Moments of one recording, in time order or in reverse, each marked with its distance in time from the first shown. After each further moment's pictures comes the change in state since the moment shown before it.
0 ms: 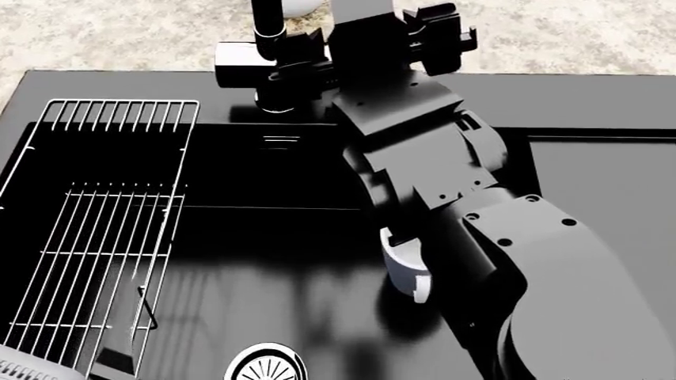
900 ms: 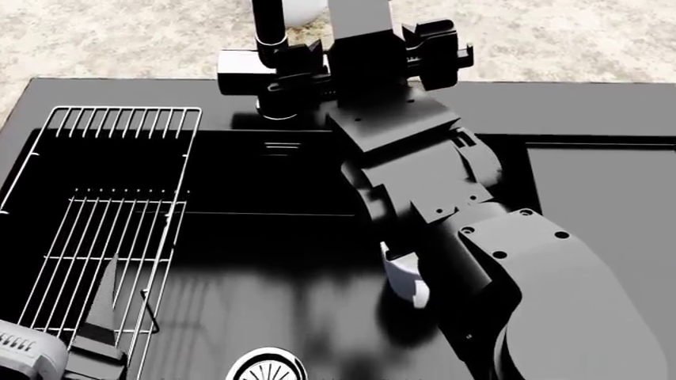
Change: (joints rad) left arm 0.066 0.104 -0.226 0.001 0.041 -0.159 0.127; right arm -0.032 0.000 -0.002 -0.009 0.016 -0.031 0.024
